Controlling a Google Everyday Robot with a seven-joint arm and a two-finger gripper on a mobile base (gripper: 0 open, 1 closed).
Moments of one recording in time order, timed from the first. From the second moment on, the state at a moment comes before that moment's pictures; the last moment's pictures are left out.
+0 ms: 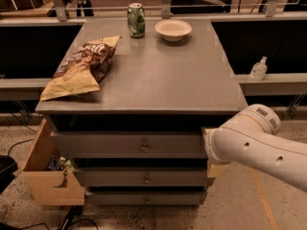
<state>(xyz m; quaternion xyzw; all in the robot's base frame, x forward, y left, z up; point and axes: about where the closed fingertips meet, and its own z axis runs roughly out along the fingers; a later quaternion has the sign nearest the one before) 0.495 -0.183 0.661 -0.71 0.67 -0.14 0.16</state>
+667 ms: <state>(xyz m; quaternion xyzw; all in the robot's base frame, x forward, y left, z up) 0.498 -0.180 0.652 -0.71 0.68 -0.13 0.16</state>
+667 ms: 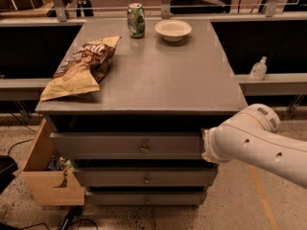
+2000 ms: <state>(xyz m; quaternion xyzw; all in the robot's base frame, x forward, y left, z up) 0.477 -0.178 0.670 -0.71 0.67 -0.11 0.15</state>
